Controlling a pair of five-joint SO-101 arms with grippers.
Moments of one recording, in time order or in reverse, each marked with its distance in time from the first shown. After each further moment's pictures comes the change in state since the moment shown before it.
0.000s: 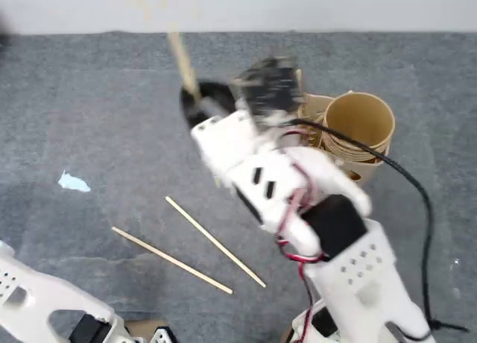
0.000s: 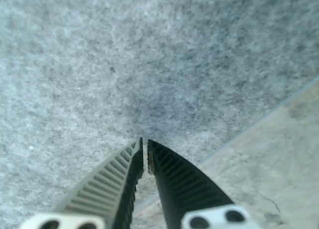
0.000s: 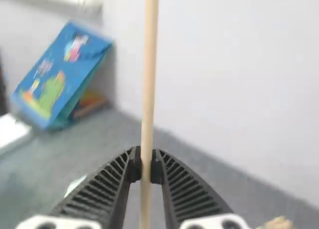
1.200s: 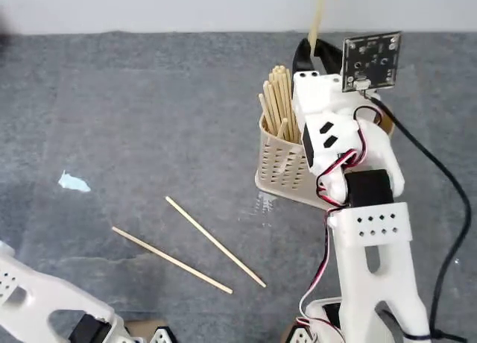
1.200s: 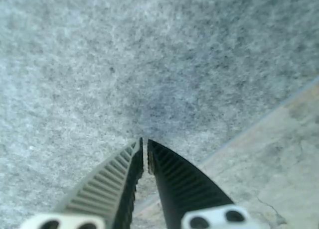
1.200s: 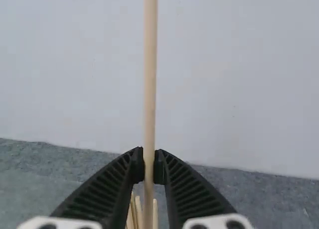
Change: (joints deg) left arm 0.0 0.0 0.0 0.0 0.0; right arm 26.4 3.4 15.4 -17.1 0.0
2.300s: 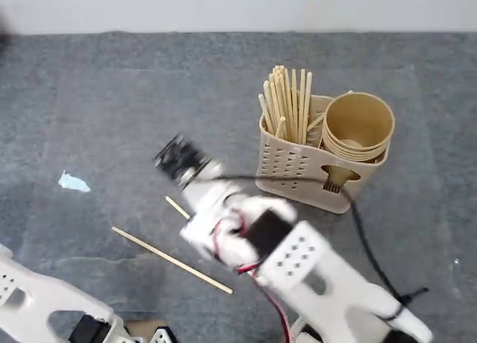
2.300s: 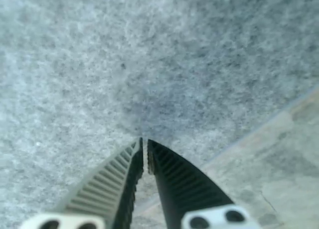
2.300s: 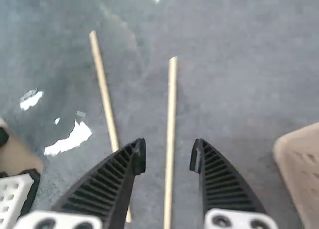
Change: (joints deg) left arm -1.1 0.0 0.0 0.0 0.0; right arm -43.3 3.2 11.3 36.1 0.0
